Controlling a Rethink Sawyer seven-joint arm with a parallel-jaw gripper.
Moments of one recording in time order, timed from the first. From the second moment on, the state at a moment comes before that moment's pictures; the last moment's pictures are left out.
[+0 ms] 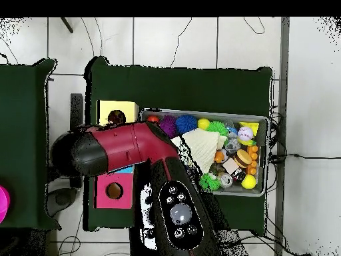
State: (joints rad) arm -0.19 -0.89 0.37 1.69 -0.18 0.60 1.71
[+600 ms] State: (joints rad) arm -0.18 -0.90 0.32 1.68 -0.19 0.50 1.71
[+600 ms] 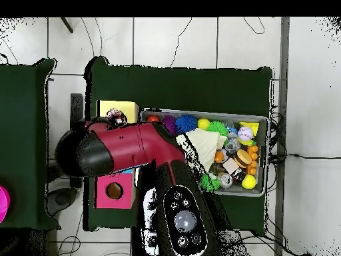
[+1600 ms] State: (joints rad) arm -0.13 -0.81 0.24 1.64 -0.20 0.50 1.71
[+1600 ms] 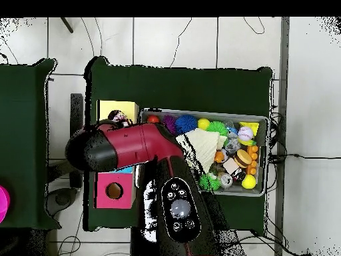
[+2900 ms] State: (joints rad) arm -0.03 -0.74 0.16 1.61 -0.19 0.32 1.71
